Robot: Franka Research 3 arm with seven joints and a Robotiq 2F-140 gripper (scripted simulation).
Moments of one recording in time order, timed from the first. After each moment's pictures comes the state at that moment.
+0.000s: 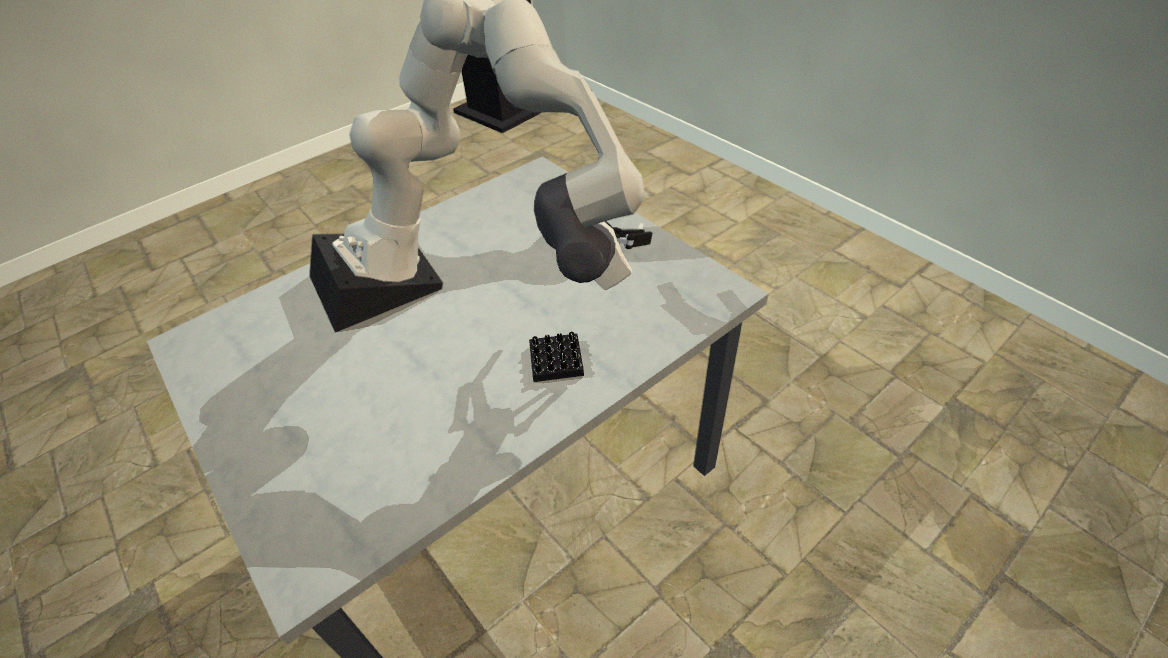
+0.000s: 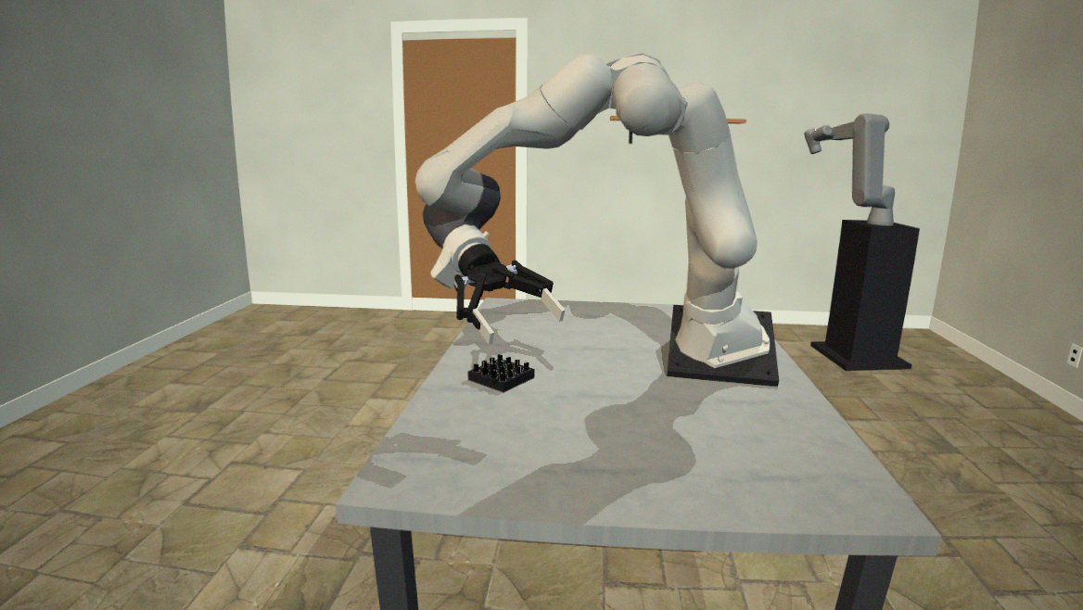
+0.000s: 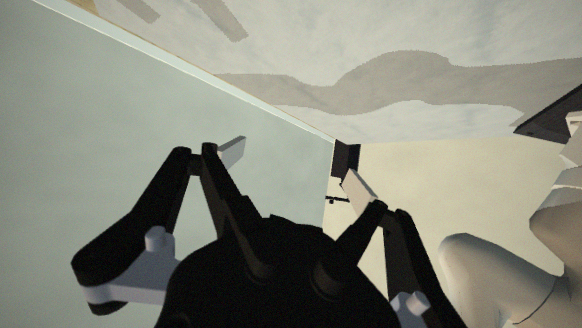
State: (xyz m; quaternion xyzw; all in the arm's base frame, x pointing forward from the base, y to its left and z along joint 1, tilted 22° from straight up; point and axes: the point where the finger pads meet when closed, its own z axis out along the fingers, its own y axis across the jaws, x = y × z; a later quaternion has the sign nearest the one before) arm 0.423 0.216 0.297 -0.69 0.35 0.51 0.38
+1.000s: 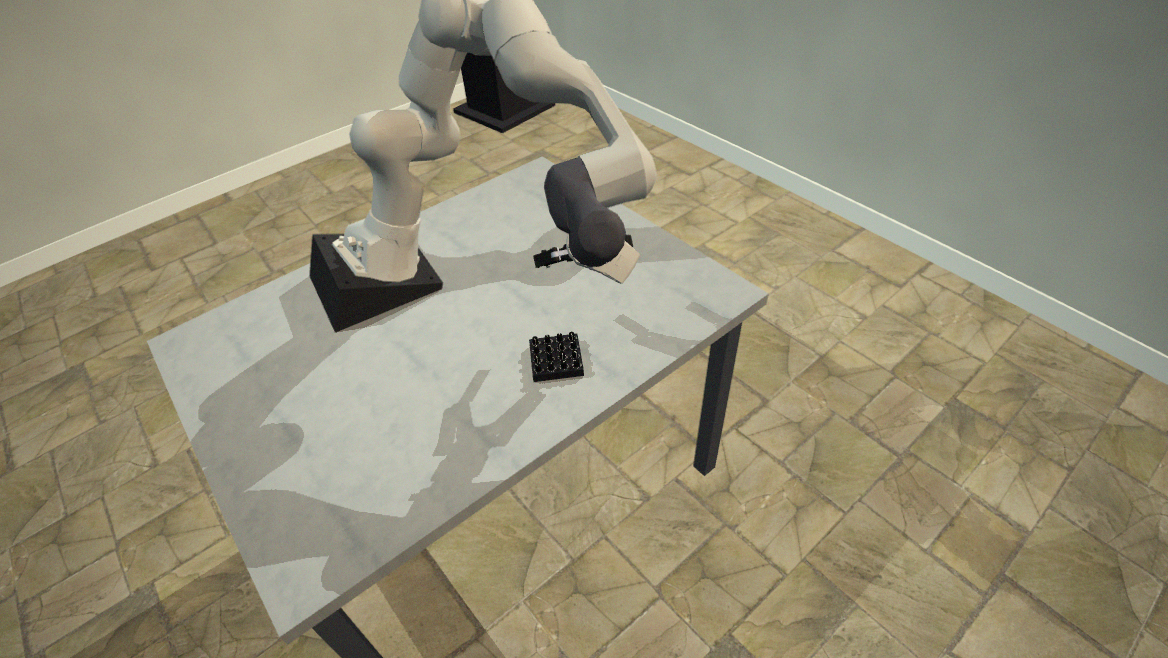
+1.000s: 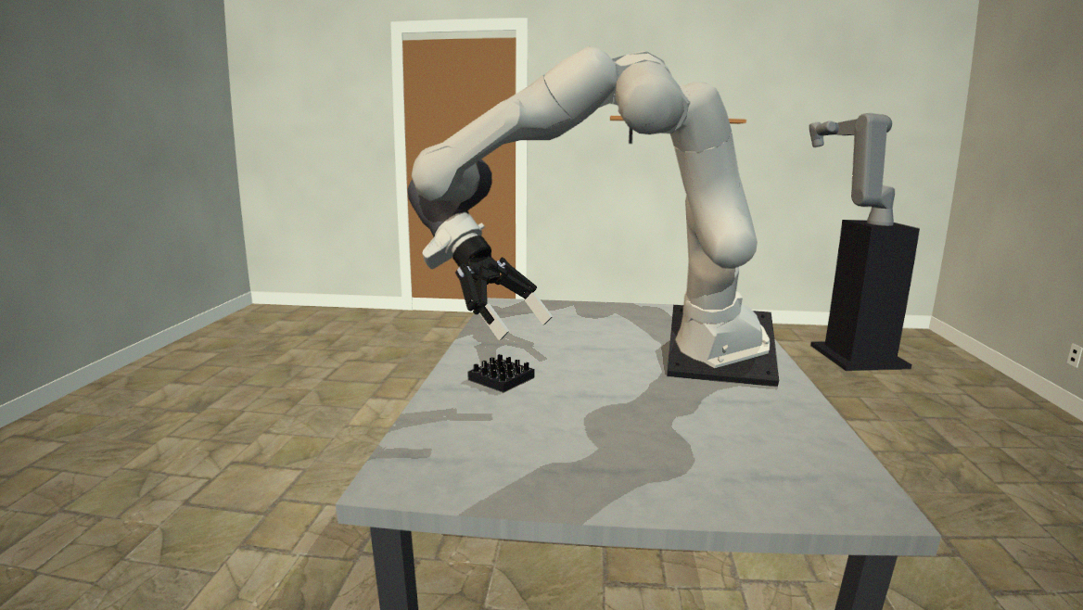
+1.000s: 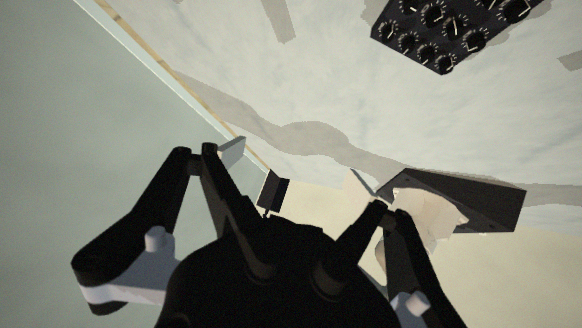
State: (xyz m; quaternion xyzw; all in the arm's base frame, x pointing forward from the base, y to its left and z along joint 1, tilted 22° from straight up) arm 0.426 0.146 0.238 -0.85 0.20 0.37 0.33
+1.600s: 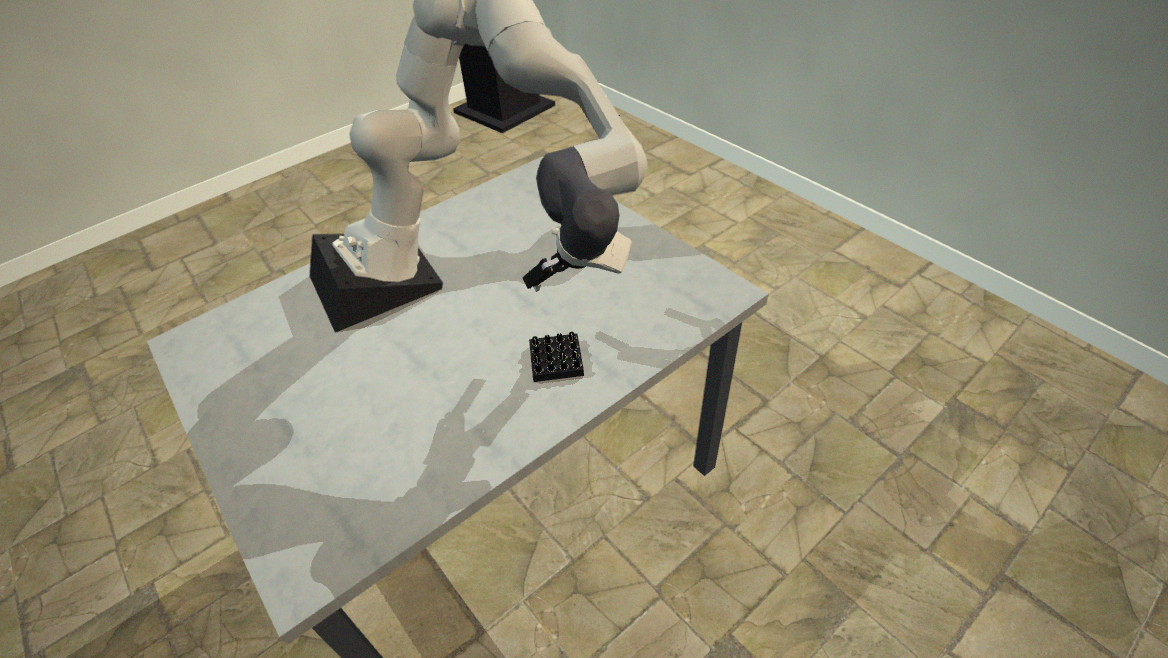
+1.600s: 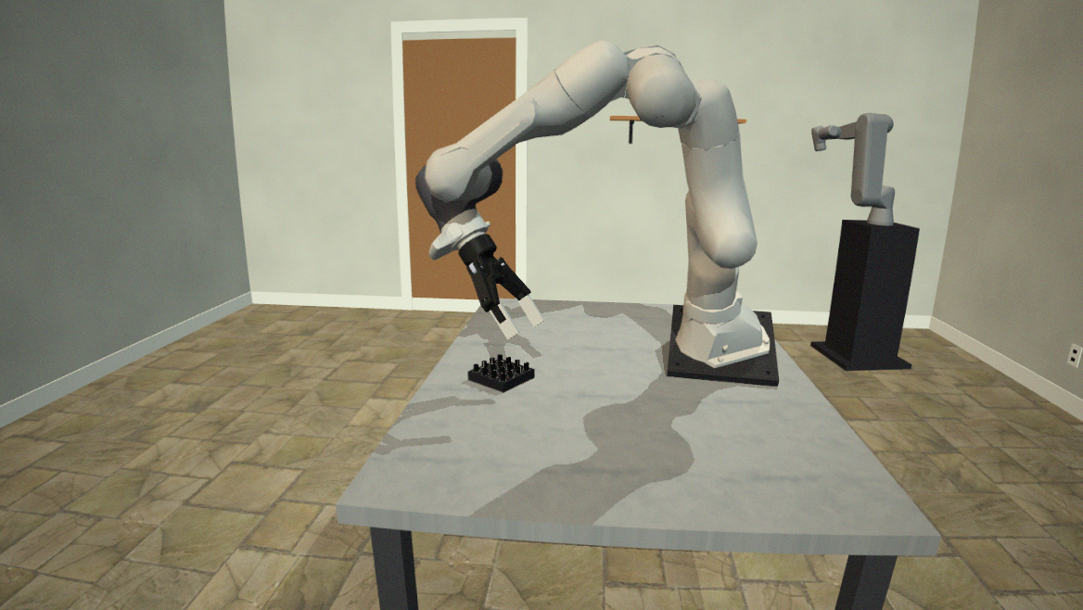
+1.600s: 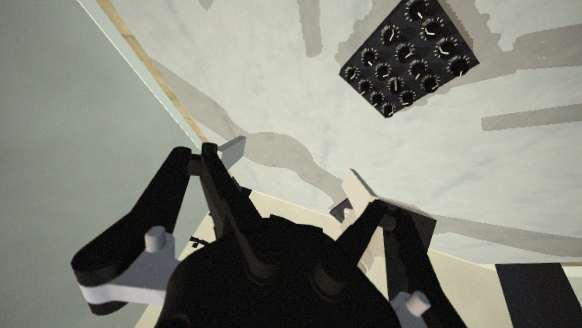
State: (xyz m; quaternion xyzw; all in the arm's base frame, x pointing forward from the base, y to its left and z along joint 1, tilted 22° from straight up) arm 0.427 0.110 0.206 -0.91 0.10 0.27 0.30
